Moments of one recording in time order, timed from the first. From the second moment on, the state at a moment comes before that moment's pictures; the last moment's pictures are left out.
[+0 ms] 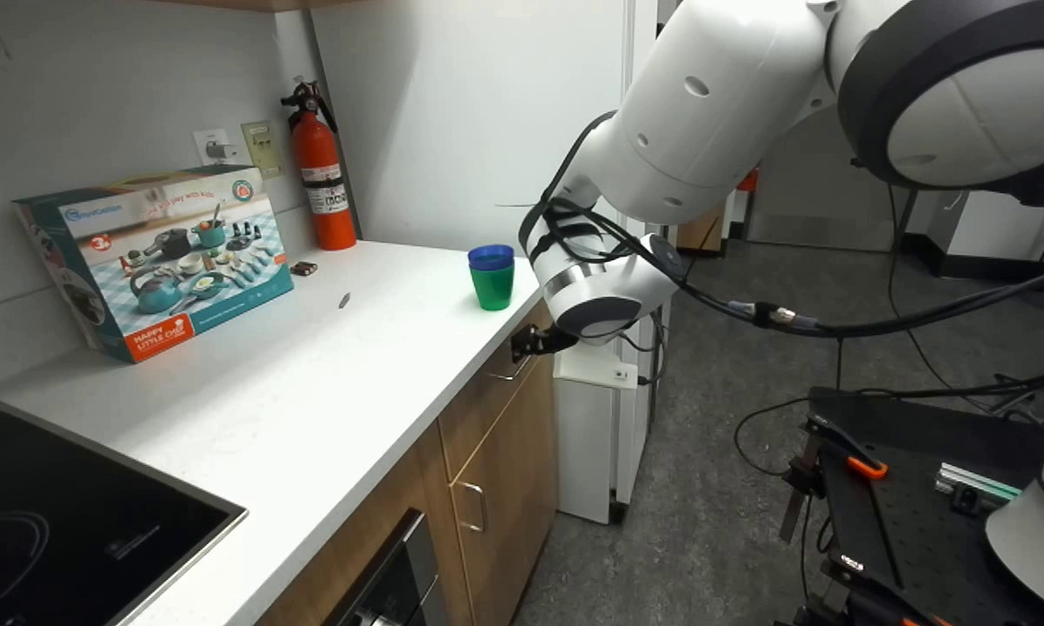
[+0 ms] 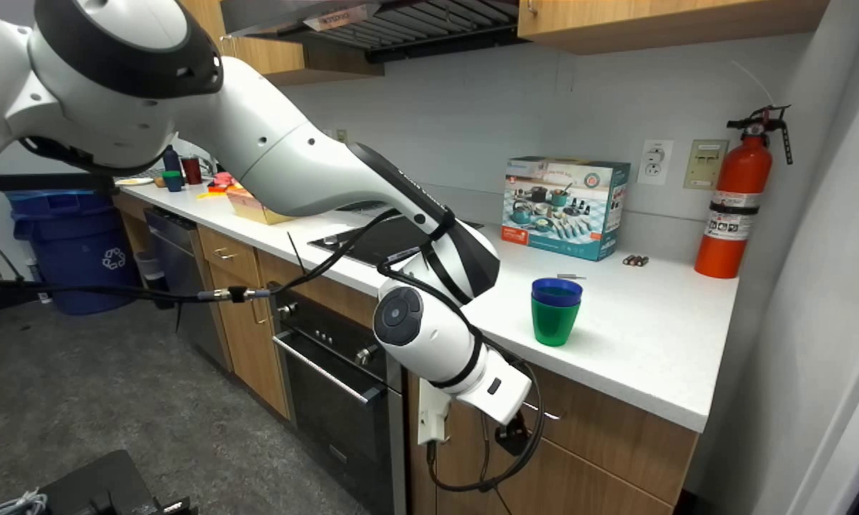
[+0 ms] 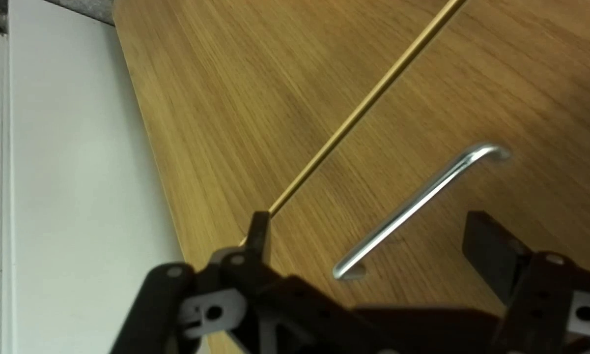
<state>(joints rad) 0.54 0.91 -0.71 -1.92 2.51 2.85 -1.22</state>
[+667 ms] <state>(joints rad) 0.54 0.98 -0.71 -1.85 2.51 2.85 -1.21</state>
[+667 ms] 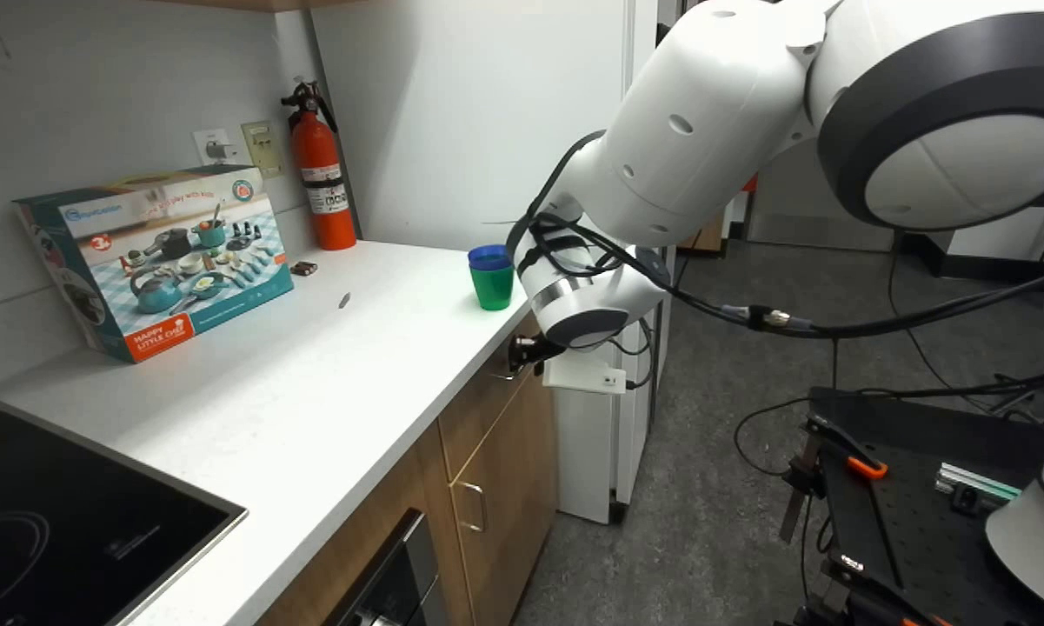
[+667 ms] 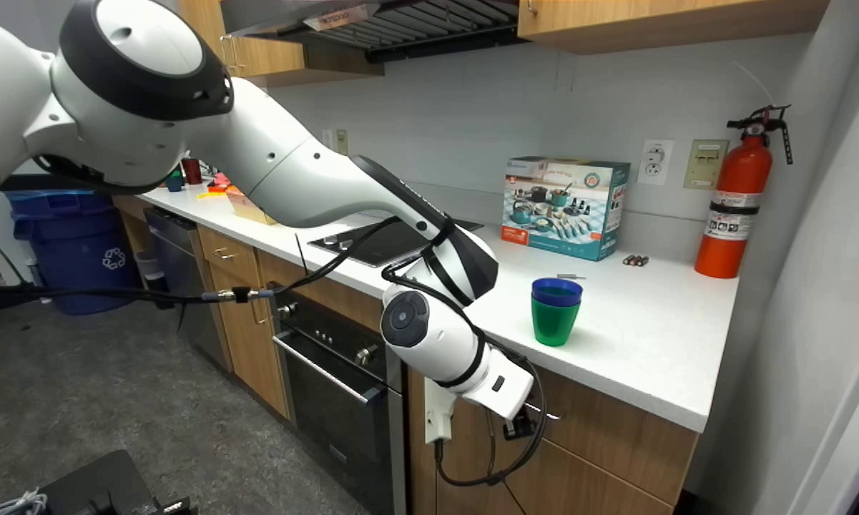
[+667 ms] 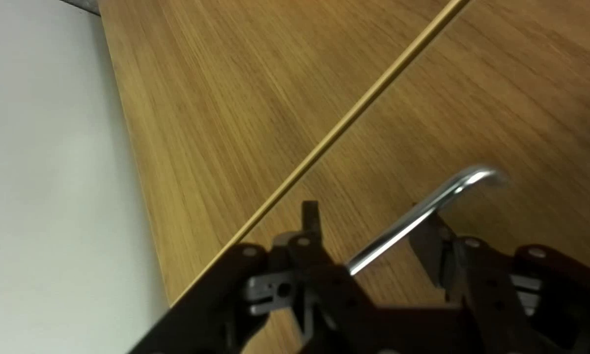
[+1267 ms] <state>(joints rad) 0.55 0.98 -0.71 -1.85 2.51 2.85 -1.16</state>
